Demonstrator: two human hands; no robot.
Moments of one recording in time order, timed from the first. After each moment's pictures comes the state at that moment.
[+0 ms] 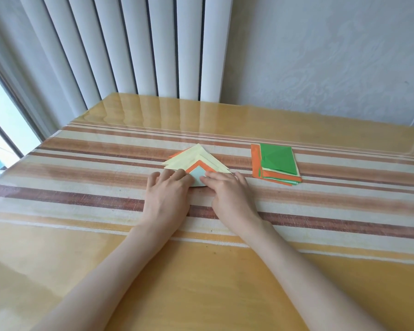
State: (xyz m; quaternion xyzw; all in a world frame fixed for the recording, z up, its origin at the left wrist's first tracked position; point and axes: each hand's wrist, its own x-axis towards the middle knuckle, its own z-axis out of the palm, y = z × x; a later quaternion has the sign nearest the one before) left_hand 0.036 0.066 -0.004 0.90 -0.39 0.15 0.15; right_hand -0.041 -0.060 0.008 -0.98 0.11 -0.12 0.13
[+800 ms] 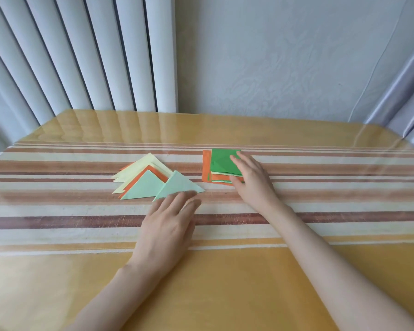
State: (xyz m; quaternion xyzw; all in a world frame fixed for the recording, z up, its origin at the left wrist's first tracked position) left_hand -0.047 0.023 -0.003 0.79 -0.52 0.23 0.22; right_hand -0.106 -0.201 0.008 -0.95 0.20 -0.20 0.15
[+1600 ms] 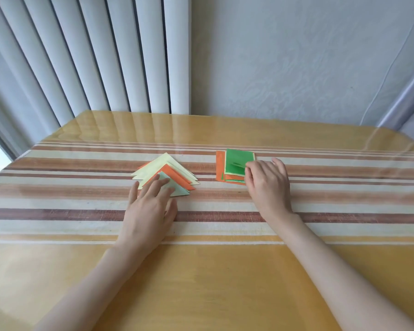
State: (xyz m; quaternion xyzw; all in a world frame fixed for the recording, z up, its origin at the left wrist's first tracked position) left_hand 0.000 0.058 -0.004 0.88 -0.41 0.17 0.19; right_hand -0.112 -0.178 0.006 -0.88 0.14 -0.45 -0.07
